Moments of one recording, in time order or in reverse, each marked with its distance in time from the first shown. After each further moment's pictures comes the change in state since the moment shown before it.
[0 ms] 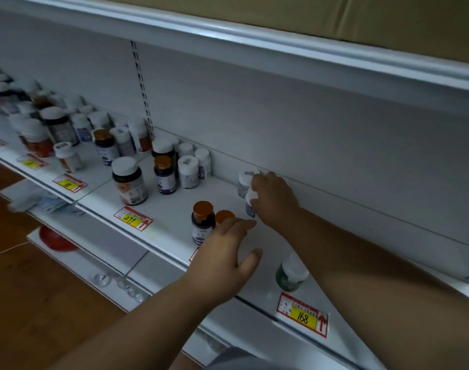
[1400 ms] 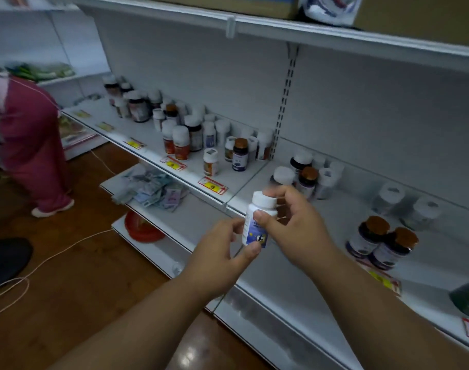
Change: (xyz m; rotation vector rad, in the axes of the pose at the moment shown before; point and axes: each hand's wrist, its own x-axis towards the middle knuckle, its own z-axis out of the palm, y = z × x) left_hand -0.118 -0.218 -0.239 -0.165 0.034 -0.255; right_hand -0.029 -0.348 0.009 1.050 0.065 0.009
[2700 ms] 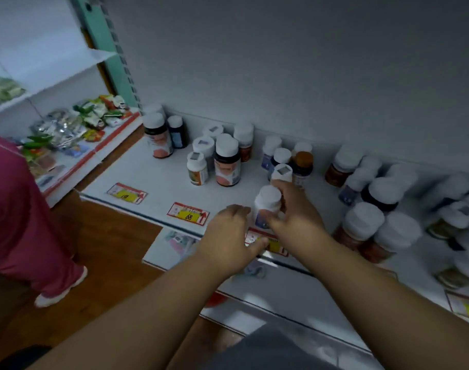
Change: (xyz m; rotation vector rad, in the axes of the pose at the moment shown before) left_hand 0.381 -0.401 -0.355 0.481 -0.266 0.245; right_hand 0.442 0.016 0.446 -0.363 0.134 0.256
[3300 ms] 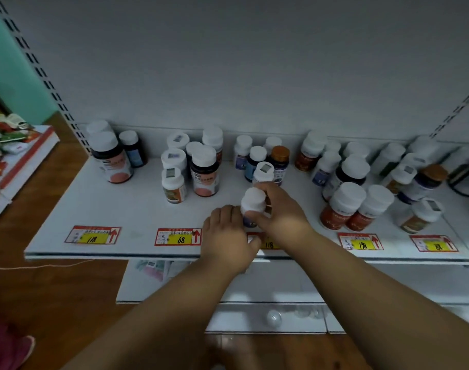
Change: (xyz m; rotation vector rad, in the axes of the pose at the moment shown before) left_hand 0.025 -0.032 0.018 -0.005 0.121 0.166; right_hand 0.008 -0.008 0.038 -0.036 0.176 0.179
